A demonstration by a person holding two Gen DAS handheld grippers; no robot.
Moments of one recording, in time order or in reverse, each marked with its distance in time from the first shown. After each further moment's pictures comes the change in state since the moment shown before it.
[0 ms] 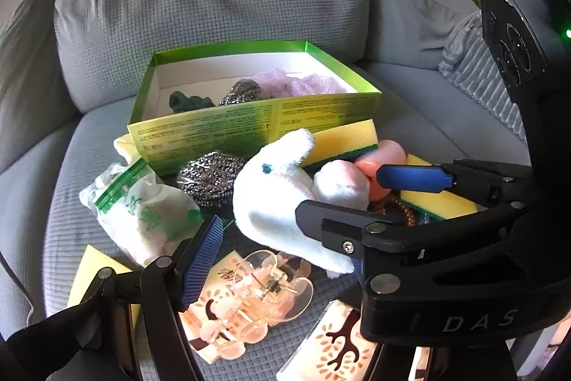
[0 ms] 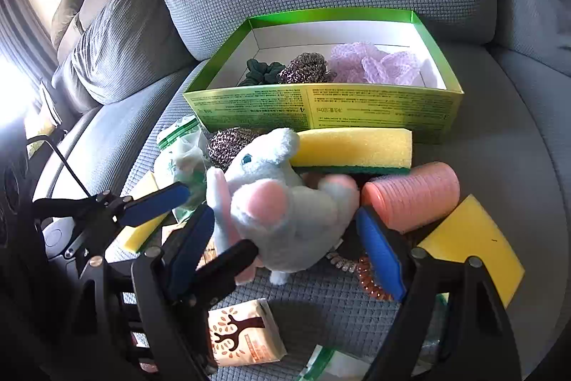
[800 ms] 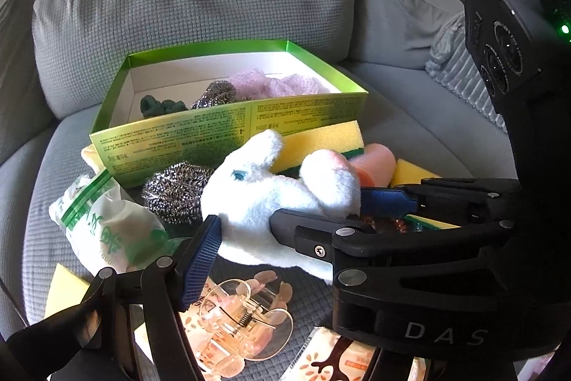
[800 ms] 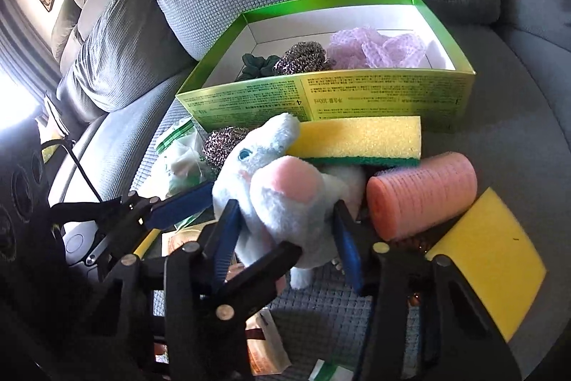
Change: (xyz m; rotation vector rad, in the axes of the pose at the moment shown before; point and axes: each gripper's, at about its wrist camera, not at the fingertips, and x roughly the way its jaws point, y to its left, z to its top) left arm 0.018 -0.006 0.003 0.025 -0.016 -0.061; right arm 0.013 -0.008 0.000 0.050 0.013 0.049
